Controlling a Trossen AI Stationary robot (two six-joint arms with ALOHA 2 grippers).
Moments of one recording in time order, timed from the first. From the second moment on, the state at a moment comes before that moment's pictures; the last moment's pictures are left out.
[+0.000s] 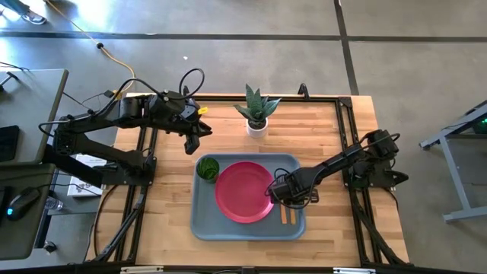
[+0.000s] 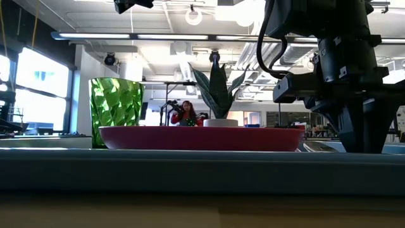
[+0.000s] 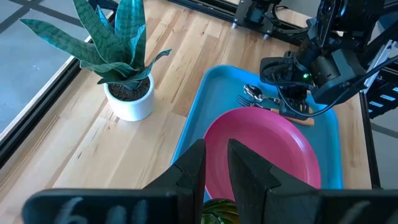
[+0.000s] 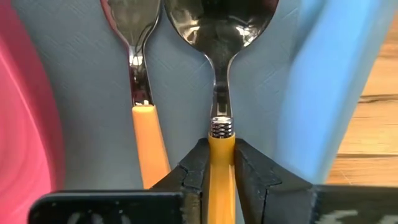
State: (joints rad) left arm 0.16 1.15 1.35 -0.88 -0.01 -0.20; right arm 0.33 1.78 1.03 -0.73 -0.16 1.88
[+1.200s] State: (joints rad) left arm 0.16 1.15 1.35 -0.87 -0.01 -0.18; right arm 0.33 1.72 1.03 -0.76 -0.06 1.97
